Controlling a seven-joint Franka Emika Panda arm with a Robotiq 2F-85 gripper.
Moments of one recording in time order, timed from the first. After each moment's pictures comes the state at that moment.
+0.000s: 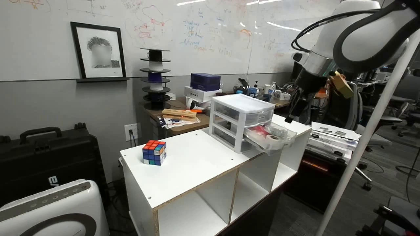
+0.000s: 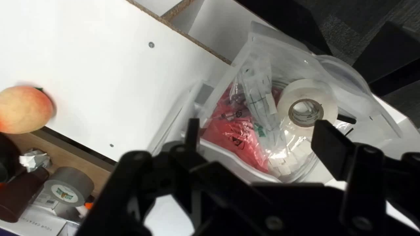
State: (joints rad) arm -0.04 -0.06 -0.06 -2.50 -0.12 2.75 -0.54
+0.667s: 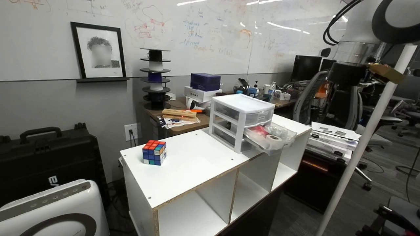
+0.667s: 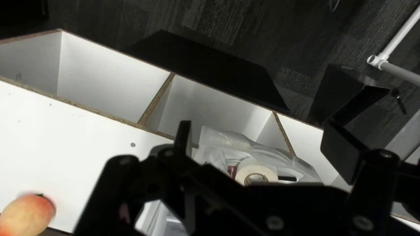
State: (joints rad) arm -0.04 -0.31 -0.11 -2.61 -0.11 2.38 -0.45
